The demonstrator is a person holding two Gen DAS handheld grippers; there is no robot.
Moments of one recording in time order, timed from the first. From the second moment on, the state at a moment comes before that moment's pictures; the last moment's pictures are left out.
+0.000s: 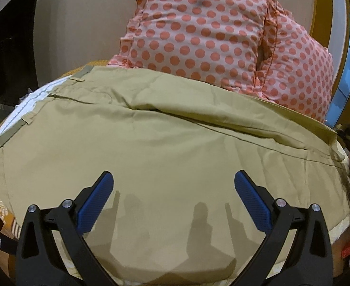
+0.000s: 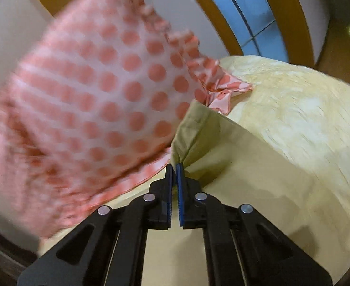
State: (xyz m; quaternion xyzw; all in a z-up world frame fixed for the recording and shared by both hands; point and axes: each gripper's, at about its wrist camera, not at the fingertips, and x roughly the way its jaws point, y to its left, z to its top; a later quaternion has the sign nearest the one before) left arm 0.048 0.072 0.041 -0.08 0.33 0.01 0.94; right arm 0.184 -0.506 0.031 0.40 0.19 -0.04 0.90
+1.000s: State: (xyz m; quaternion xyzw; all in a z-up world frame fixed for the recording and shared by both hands) left arm 0.287 0.166 0.060 -0.23 0.41 0.03 0.88; right arm 0.063 -0.499 -0.024 0.49 0.14 0.00 0.86
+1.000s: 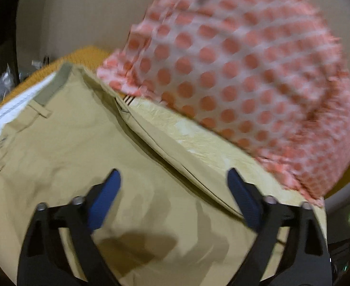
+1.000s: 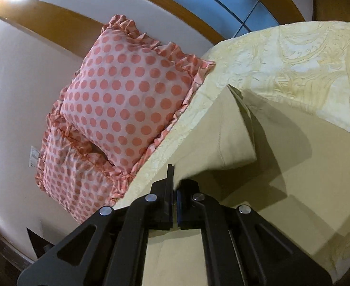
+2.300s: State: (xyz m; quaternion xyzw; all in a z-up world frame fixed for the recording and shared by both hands) left arm -0.020 0.184 0.030 -0.25 0.31 0.03 0.91; right arm -0.038 -0.495 -0.052 0.37 0.16 -0.17 0.90
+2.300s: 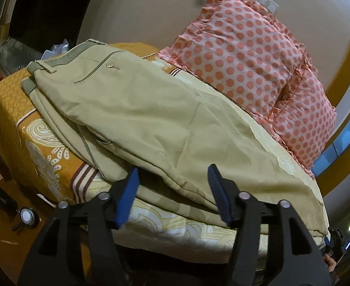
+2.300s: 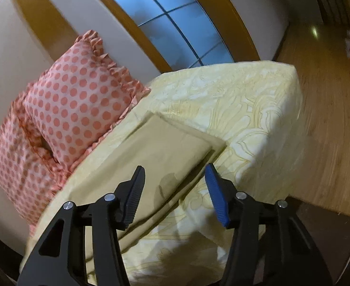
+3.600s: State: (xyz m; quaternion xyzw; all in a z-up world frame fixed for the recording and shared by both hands) left arm -0.014 0.291 0.026 -0.36 0.24 0.14 0.89; right arm 0.065 -0.158 0.015 0.07 0.26 0.37 0.89
